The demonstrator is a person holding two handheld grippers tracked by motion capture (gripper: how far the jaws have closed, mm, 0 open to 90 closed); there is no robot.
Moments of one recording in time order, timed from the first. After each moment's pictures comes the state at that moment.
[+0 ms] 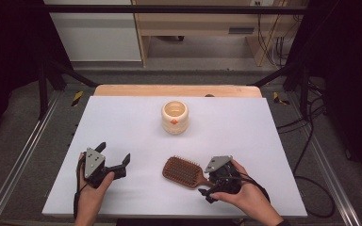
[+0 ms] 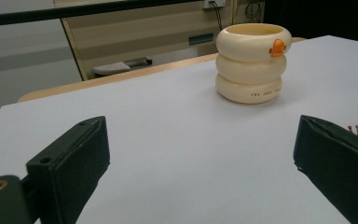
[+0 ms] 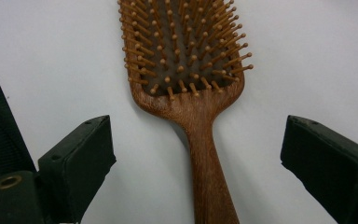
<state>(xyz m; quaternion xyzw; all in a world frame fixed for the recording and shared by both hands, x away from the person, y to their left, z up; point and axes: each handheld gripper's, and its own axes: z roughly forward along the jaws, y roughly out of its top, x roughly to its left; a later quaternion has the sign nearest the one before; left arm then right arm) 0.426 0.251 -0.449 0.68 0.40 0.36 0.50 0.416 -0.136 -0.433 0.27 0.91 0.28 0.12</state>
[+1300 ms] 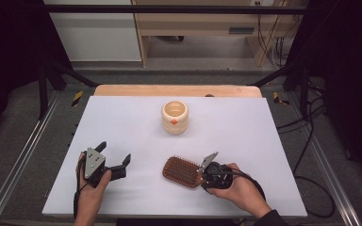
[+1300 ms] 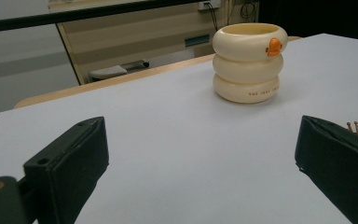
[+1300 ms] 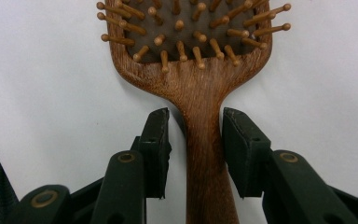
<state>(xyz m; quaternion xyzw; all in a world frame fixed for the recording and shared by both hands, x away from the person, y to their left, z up) 0.427 0.251 -0.451 0.68 0.39 0.36 0.50 0.437 -0.123 -0.453 0.25 0.95 0.18 0.08</state>
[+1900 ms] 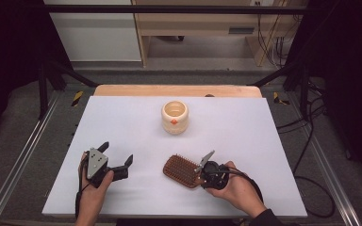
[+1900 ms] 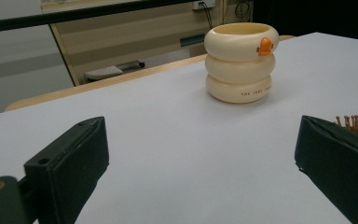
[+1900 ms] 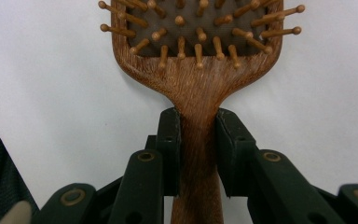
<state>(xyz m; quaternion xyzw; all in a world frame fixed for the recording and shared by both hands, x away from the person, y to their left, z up) 0.427 0.245 -0.450 0.69 0.38 0.36 0.50 0.439 -0.117 -0.452 0.26 0.95 0.16 0.06</state>
